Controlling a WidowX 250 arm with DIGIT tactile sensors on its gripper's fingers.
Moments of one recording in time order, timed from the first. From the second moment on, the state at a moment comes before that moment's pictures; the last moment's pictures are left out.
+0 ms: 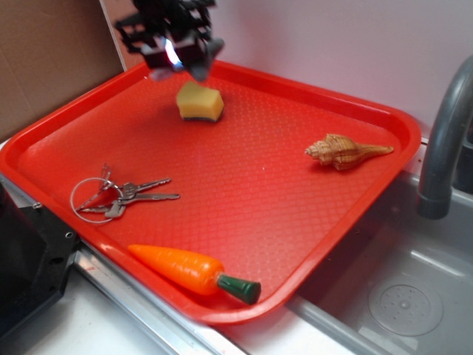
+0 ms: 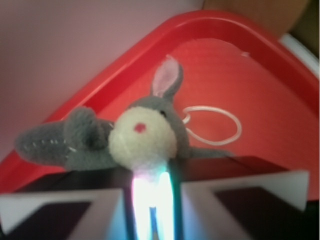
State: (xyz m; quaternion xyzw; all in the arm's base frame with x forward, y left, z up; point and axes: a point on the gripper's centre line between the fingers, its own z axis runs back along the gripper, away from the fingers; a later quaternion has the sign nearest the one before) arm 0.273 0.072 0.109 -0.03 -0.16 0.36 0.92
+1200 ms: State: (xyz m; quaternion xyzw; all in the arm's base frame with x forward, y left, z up) arm 0.187 0.021 0.224 -0.03 -0.06 0.10 0.99
